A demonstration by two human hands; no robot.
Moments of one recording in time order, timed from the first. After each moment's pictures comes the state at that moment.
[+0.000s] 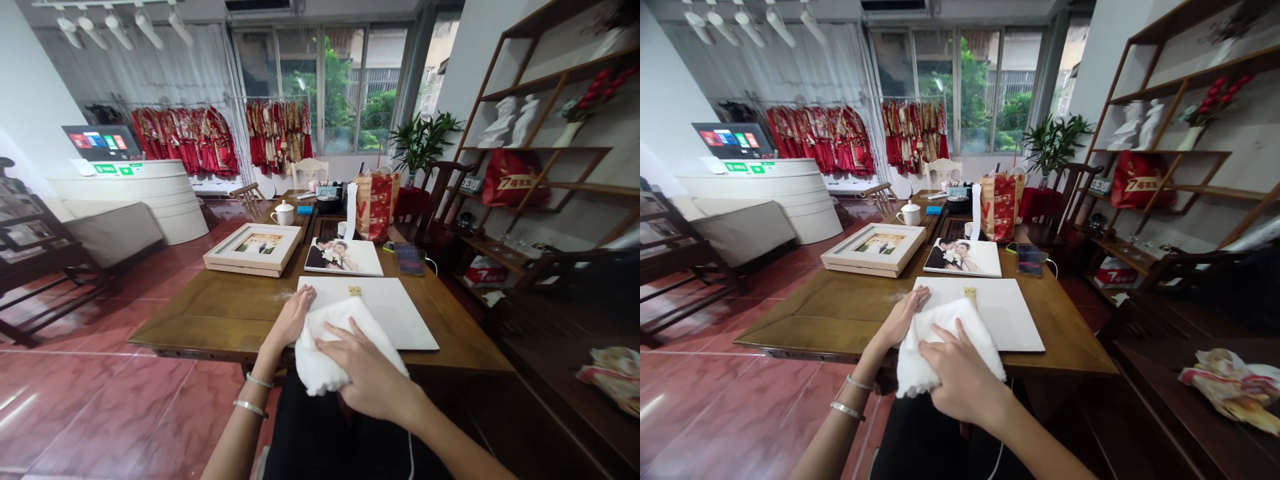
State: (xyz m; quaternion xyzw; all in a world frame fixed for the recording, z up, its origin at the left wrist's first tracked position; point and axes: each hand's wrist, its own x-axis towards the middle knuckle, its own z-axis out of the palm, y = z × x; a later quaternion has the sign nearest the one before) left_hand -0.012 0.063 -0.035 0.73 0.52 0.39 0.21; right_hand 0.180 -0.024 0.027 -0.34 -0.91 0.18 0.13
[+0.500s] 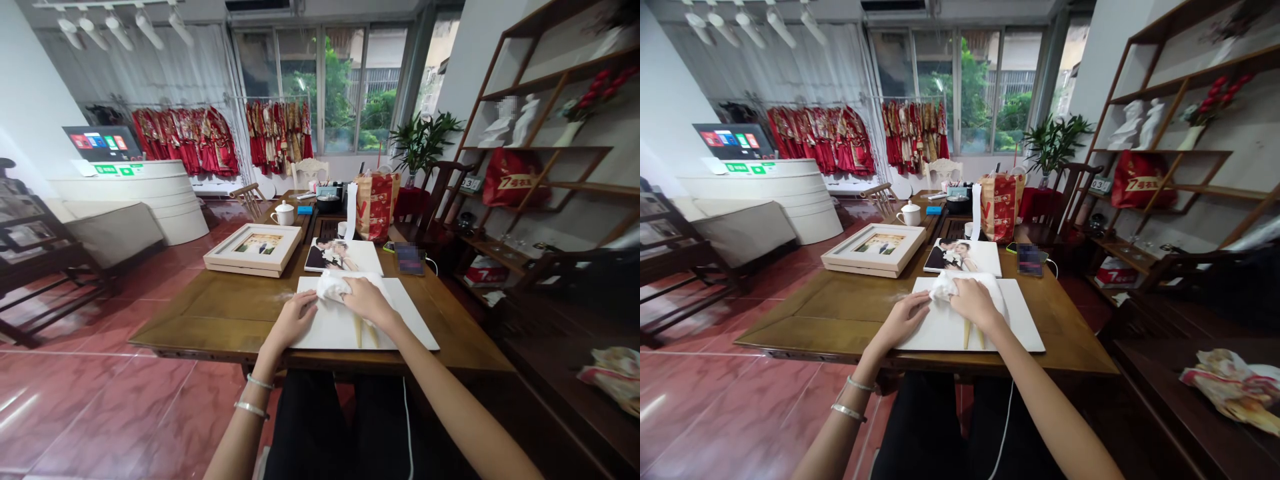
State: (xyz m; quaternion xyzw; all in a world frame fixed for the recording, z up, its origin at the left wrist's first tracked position) left_hand -0.013 0.062 -0.035 0.77 0.50 0.37 0.16; right_hand 0.179 0.079 0.034 -0.55 -0.82 0.11 0.14
